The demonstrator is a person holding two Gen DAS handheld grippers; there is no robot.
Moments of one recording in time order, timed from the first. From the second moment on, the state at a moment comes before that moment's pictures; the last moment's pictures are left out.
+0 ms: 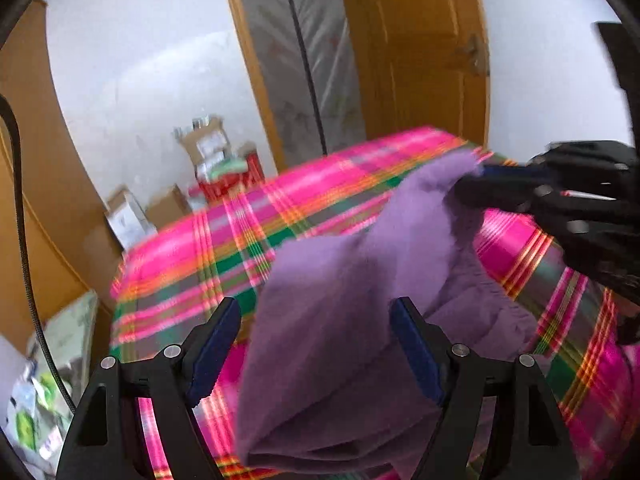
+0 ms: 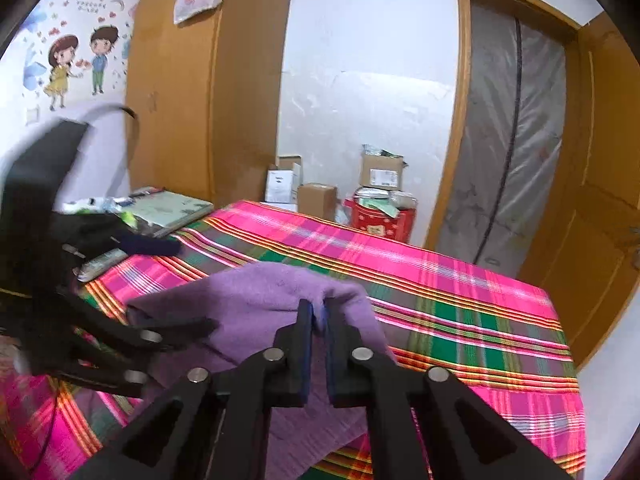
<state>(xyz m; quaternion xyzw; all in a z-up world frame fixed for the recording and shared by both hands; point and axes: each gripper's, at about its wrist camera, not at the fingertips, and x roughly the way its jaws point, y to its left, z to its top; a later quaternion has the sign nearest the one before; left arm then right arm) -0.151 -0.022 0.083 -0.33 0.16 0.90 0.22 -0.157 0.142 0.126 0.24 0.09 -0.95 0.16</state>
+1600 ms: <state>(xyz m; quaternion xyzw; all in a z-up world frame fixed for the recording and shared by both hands) -0.204 -0.081 0.057 -0.41 -0.04 0.90 0.14 -0.118 0.165 0.056 0.37 -0.03 -0.89 0.25</state>
